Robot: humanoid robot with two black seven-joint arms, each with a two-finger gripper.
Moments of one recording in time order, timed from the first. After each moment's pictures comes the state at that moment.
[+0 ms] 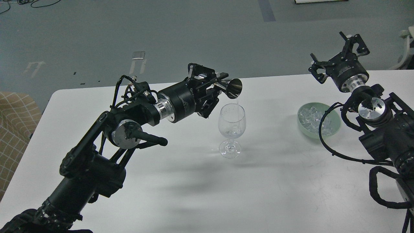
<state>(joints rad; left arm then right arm) -0.52 0.10 -1.09 -1.49 0.57 -0.13 0.49 0.80 -0.17 1.30 0.36 -0.24 0.46 0.07</state>
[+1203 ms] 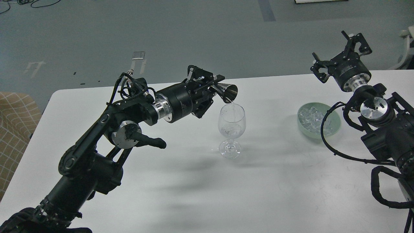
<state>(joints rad) -0.53 0.10 -1.09 -1.47 0.72 -0.19 0.49 0.80 -0.18 1.30 0.36 -0.24 0.47 0.07</state>
